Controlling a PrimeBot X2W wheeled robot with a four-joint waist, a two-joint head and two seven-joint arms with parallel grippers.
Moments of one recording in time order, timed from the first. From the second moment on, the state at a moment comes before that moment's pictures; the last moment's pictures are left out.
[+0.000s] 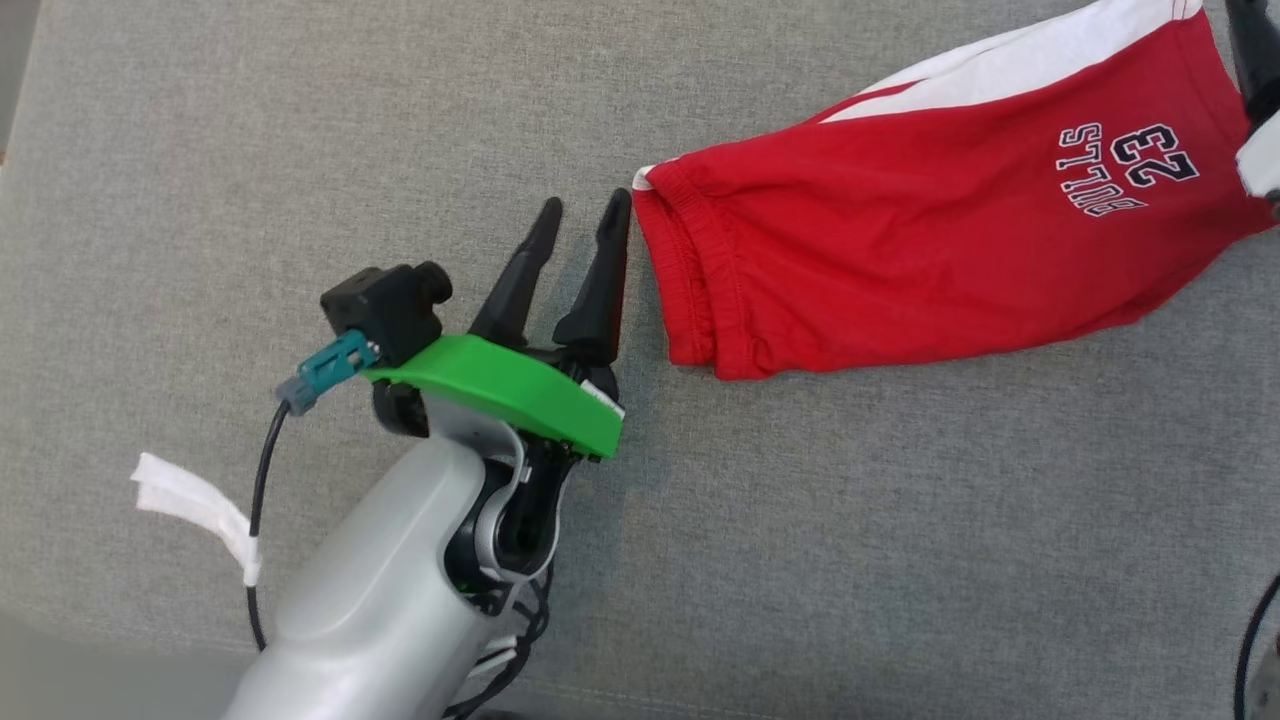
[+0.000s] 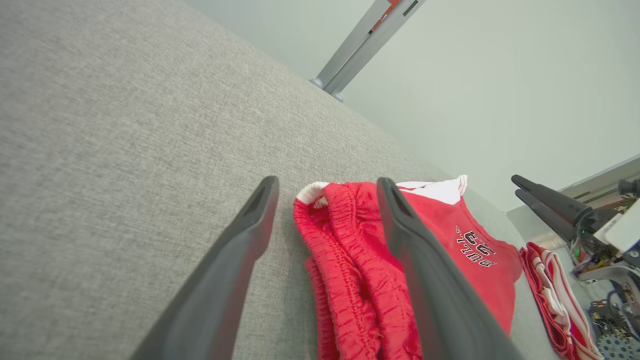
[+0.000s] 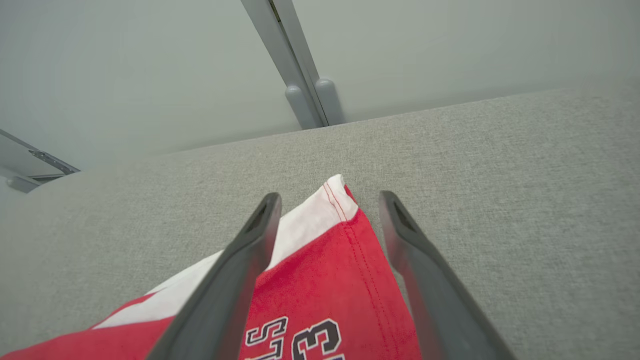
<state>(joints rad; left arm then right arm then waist) -0.61 0.15 -0.71 0.22 -1.11 0.13 -0.24 -0.74 -0.23 -0.28 0.15 0.33 0.13 0.59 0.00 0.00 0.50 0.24</state>
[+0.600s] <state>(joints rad) -0.26 0.09 -0.47 -0.03 -0.47 0.11 -0.26 -0.65 -0.43 -0.13 0.23 0.29 0.13 0.75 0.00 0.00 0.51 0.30</state>
